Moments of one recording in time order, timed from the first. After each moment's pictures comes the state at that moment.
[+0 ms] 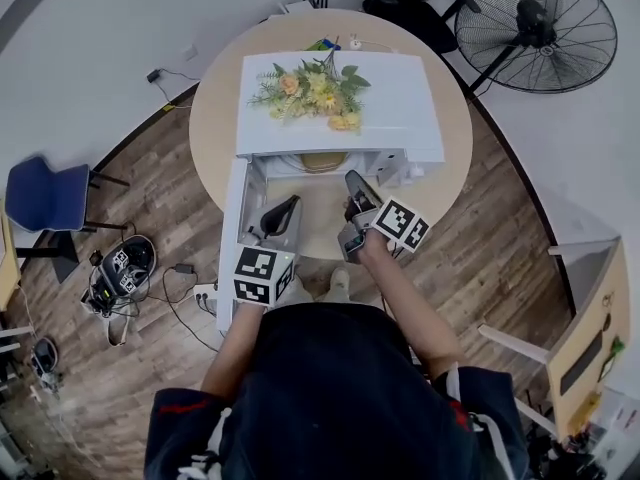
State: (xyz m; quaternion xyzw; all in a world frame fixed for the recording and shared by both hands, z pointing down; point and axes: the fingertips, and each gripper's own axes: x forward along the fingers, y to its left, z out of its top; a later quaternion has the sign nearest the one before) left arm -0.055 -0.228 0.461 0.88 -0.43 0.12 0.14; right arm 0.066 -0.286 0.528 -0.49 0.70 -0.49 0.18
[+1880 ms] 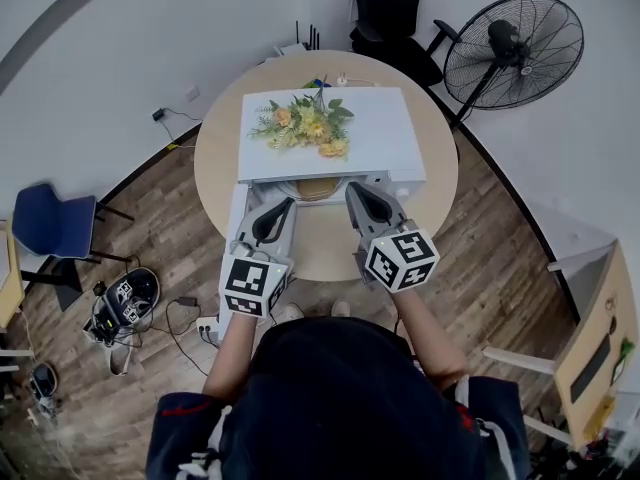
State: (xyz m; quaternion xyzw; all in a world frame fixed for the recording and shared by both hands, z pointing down) left arm -0.049 -0.223 0.367 0.90 -0.43 0.07 0.01; right arm 0.057 -0.241 0.366 -0.50 0.86 -0.11 0.02
